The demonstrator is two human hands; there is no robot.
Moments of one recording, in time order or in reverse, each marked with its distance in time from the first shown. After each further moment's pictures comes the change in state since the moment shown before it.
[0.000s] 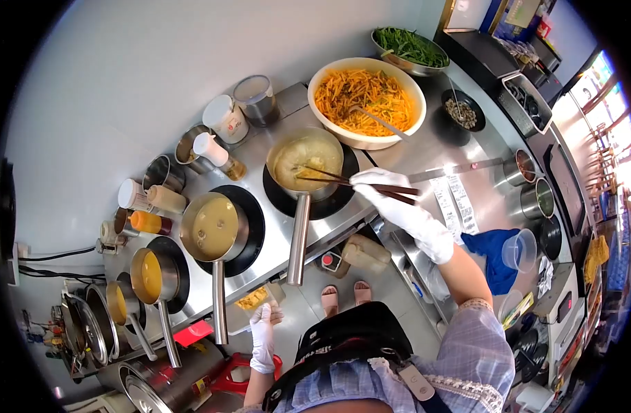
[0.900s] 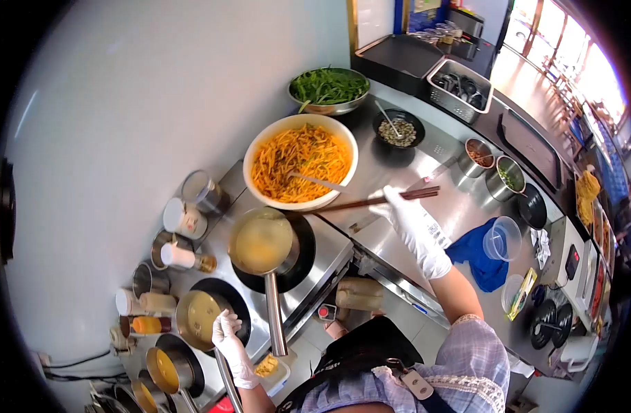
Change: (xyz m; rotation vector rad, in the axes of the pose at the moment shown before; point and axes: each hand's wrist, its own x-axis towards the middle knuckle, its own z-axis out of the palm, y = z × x) left_hand 0.074 0.164 0.106 0.112 0.057 0.539; right_hand -0.026 0.072 -0.118 0.849 0.765 0.433
